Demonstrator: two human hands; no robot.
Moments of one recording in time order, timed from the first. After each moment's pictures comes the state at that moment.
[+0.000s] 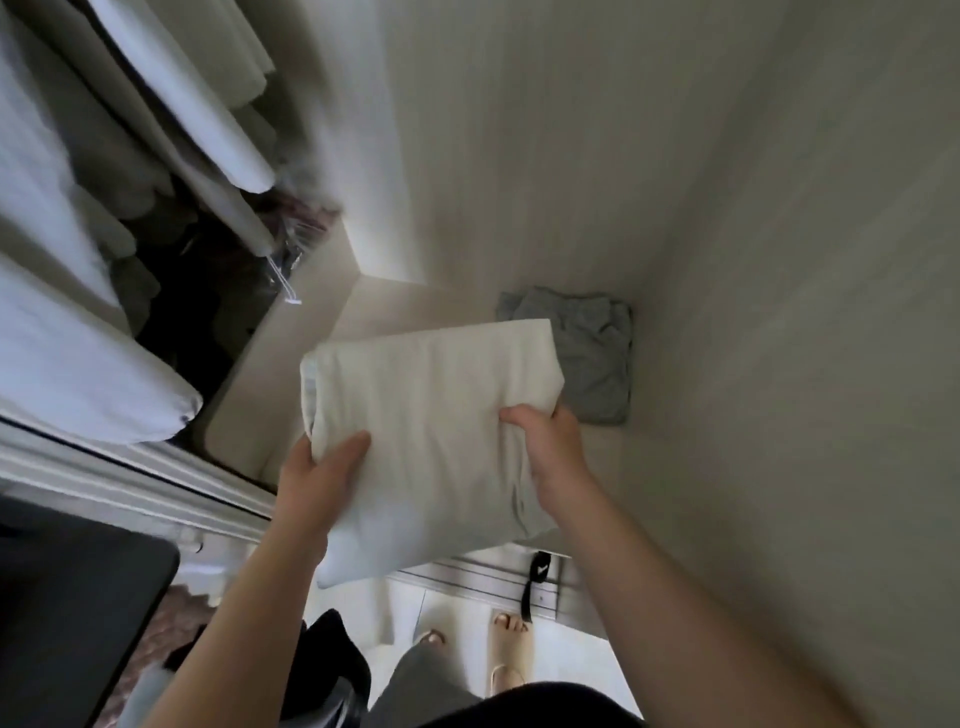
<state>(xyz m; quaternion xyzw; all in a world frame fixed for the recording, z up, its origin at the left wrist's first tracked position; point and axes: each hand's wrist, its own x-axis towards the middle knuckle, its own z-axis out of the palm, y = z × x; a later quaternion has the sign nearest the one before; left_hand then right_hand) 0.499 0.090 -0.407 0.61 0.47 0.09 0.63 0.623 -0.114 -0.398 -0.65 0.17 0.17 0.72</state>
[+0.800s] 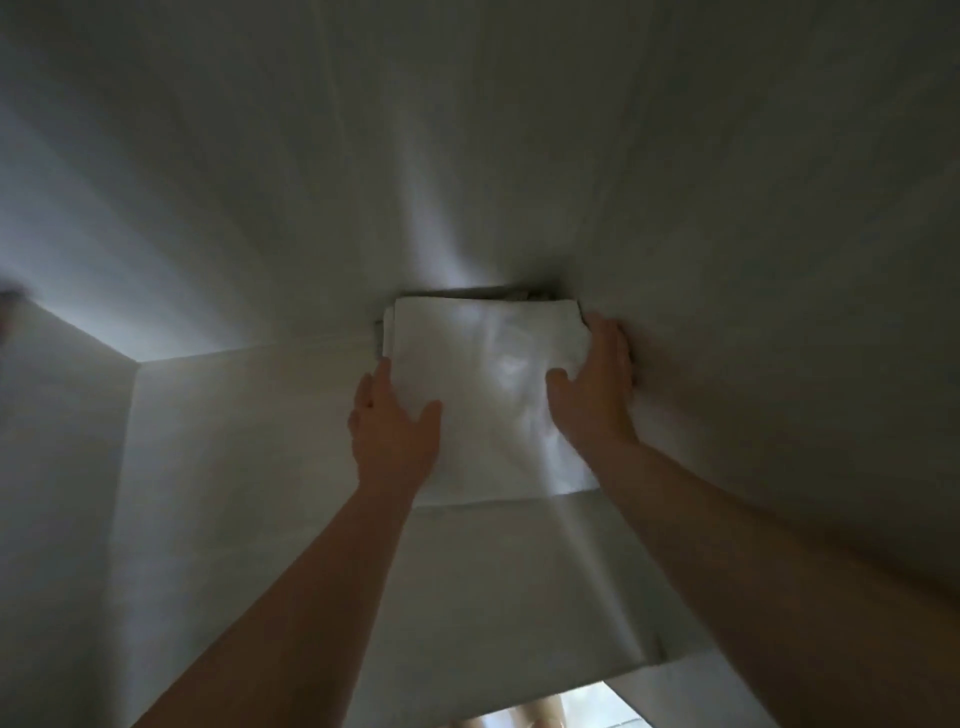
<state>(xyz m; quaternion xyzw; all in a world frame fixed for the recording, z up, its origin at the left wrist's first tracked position) 0.826 0.036 -0.560 0.88 0.19 -0.06 0.42 0.842 -0.165 -0.516 -0.89 0.21 -0.01 0.40</state>
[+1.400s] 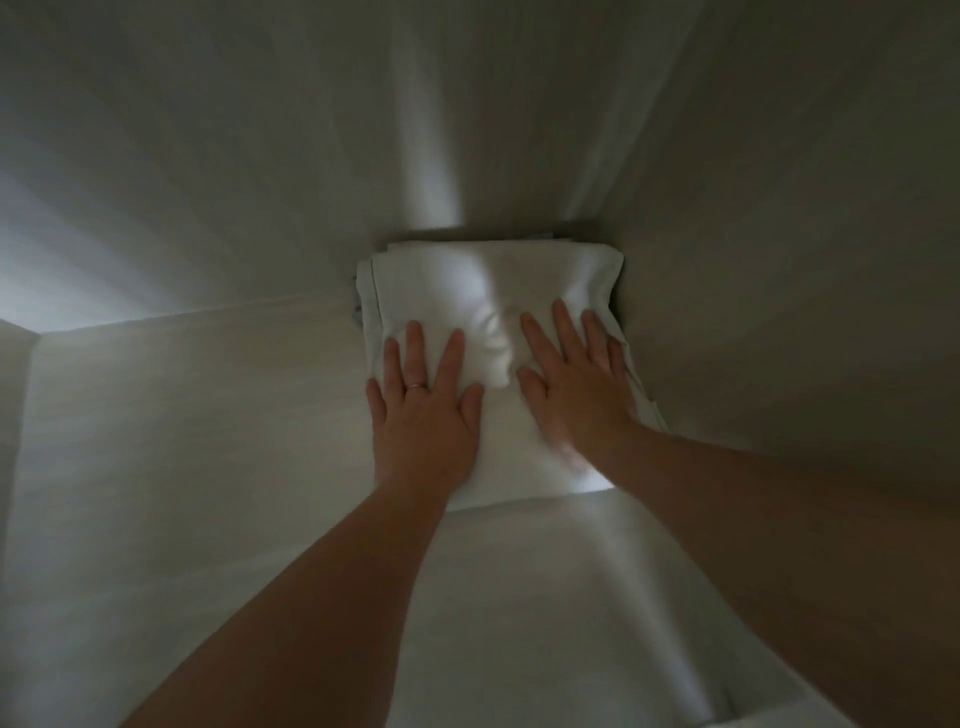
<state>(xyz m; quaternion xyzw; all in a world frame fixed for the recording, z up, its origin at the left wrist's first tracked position) 0.852 0.013 -0.674 0.98 0.01 -0.08 0.18 0.879 -0.173 -0.659 -0.99 -0.01 0.14 0.06</state>
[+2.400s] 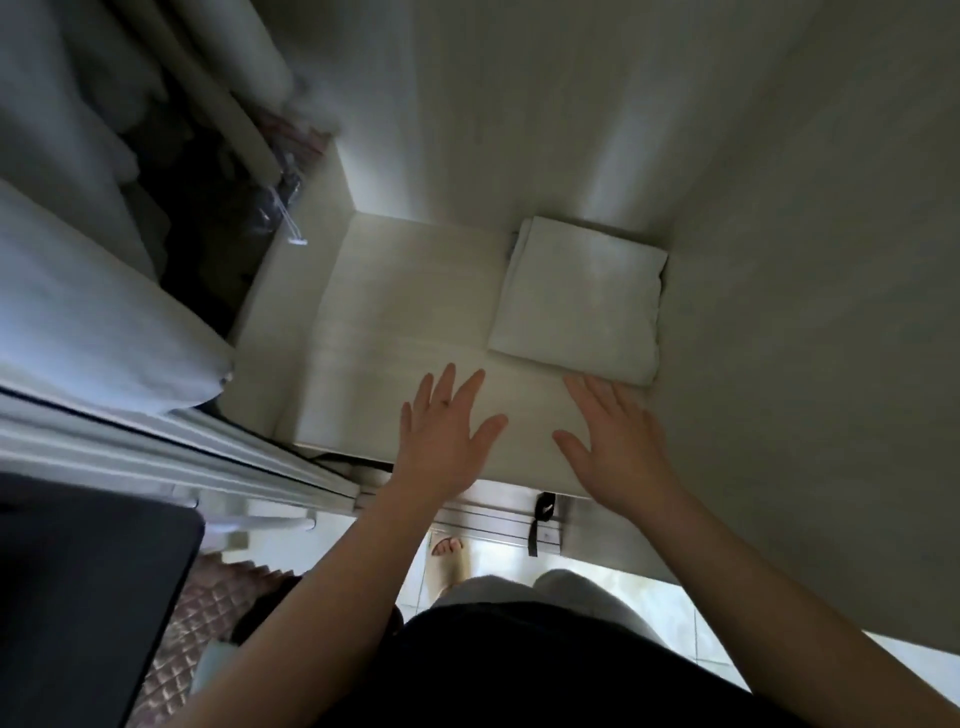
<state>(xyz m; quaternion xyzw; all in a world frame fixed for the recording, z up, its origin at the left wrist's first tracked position) 0.538 0.064 -0.461 0.93 0.14 -0.12 0.31 0.583 -0.145 -0.416 -0.96 -0.13 0.20 0.13</state>
